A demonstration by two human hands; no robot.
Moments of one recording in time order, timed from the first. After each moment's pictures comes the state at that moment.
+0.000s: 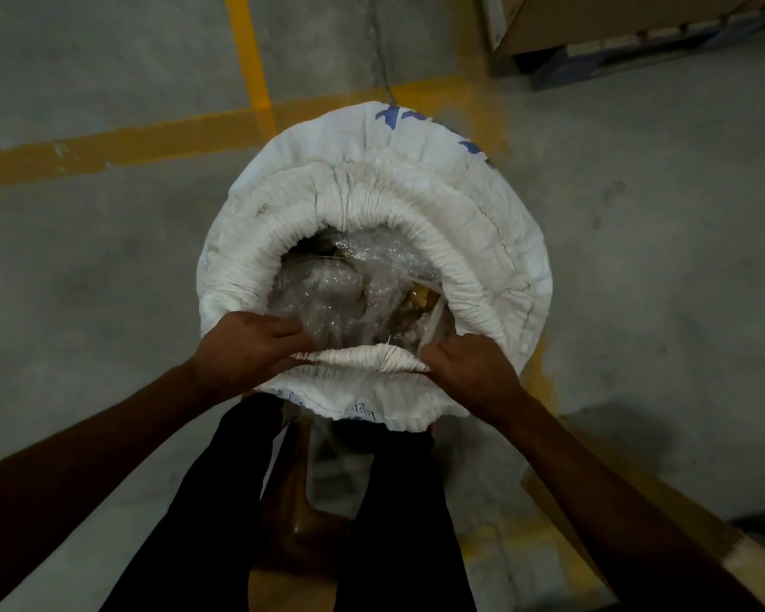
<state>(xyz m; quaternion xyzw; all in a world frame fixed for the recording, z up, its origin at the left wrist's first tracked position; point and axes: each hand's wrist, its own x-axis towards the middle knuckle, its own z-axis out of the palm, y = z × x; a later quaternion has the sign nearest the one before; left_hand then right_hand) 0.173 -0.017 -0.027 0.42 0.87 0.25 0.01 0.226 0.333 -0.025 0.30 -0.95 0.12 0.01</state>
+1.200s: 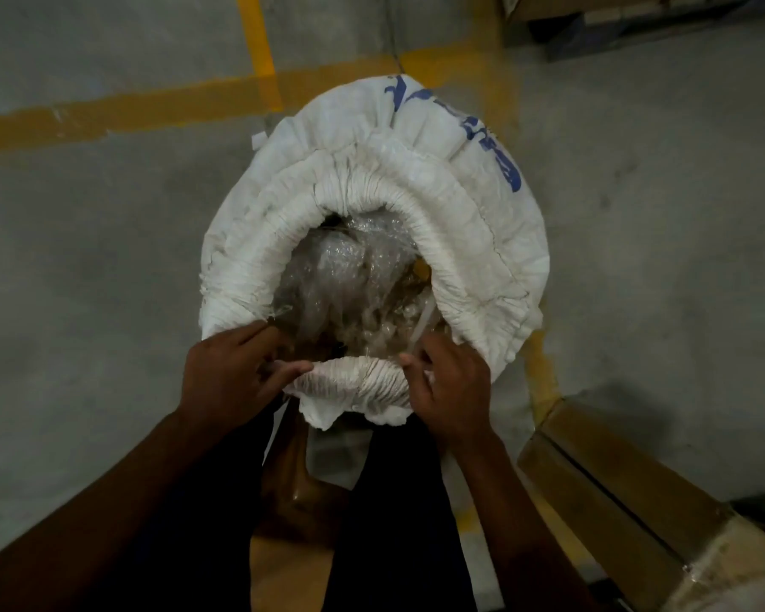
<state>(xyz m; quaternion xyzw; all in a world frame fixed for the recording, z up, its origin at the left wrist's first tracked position) 0.248 -0.008 0.009 0.16 0.96 0.24 0.03 0.275 0.279 0.013 0.01 -0.94 0.33 0.00</state>
